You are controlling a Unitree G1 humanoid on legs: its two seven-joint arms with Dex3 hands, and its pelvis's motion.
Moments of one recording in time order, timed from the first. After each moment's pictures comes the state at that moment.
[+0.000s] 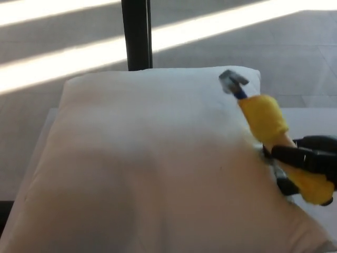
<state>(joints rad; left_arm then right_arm) 0.03 0.60 0.56 1.23 -0.32 -0.13 -0.37 -0.81 -0.57 -0.01 0.43 0.33 1.21 0.85</state>
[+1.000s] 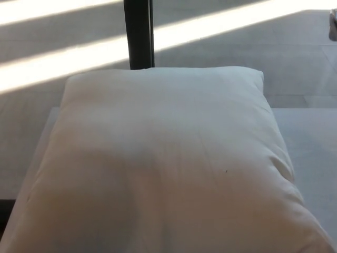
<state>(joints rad) 0.03 0.61 0.57 1.25 -0.32 -0.13 -0.37 -0.81 -0.72 -0.28 0.58 0.31 1.18 0.63</state>
